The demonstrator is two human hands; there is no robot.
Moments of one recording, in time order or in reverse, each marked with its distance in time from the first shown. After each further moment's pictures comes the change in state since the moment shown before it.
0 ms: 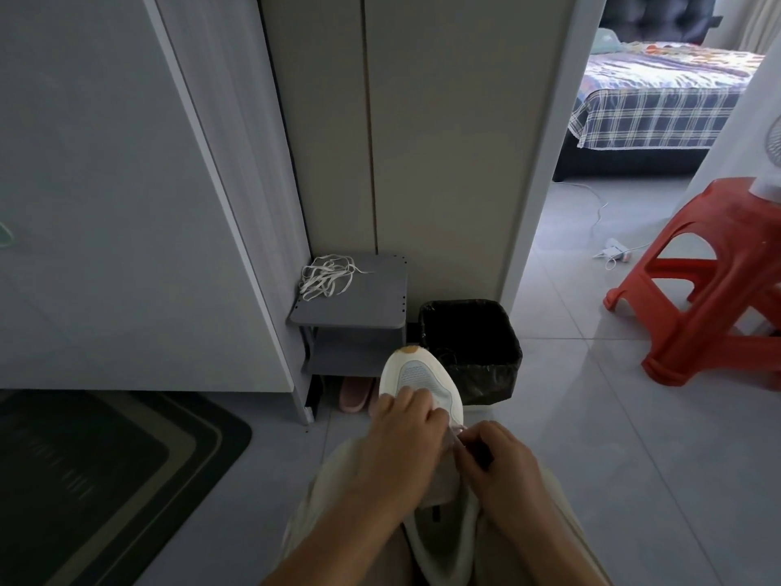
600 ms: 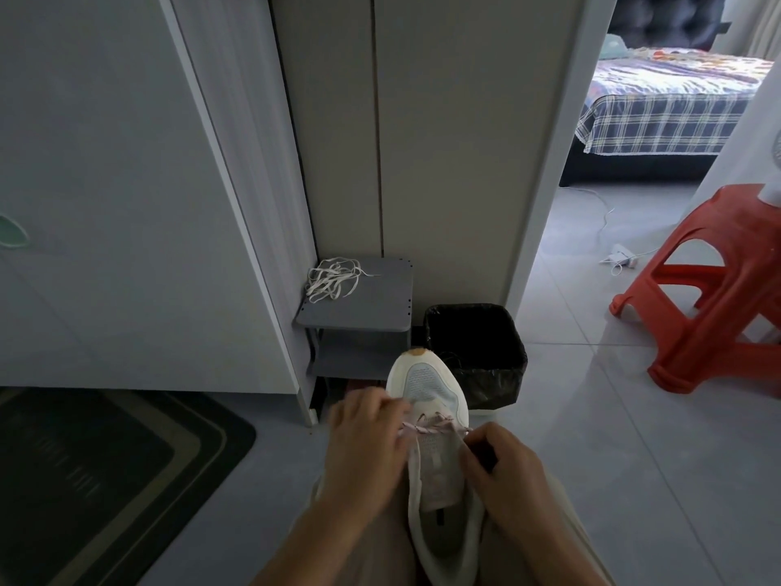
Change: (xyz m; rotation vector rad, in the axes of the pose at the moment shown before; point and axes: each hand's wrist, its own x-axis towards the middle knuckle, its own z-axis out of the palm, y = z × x) left_hand -0.023 -0.029 -0.010 -0.124 -0.017 -0.244; right_hand -0.002 -0.011 -0.005 -0.005 -0.039 0.059
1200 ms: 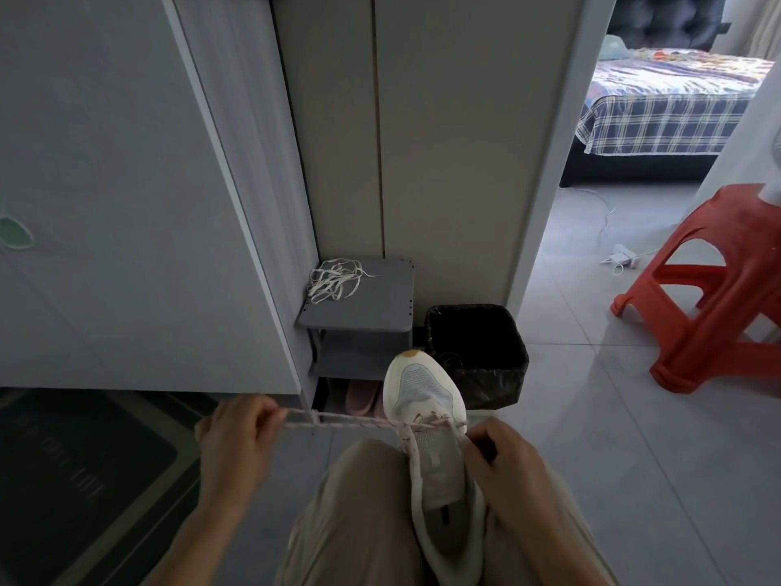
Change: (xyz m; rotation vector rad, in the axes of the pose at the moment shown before) left_hand -0.025 -0.093 -0.050 -0.008 0.176 -0.450; right_hand 0.005 0.003 0.002 -0.025 0.021 0.032
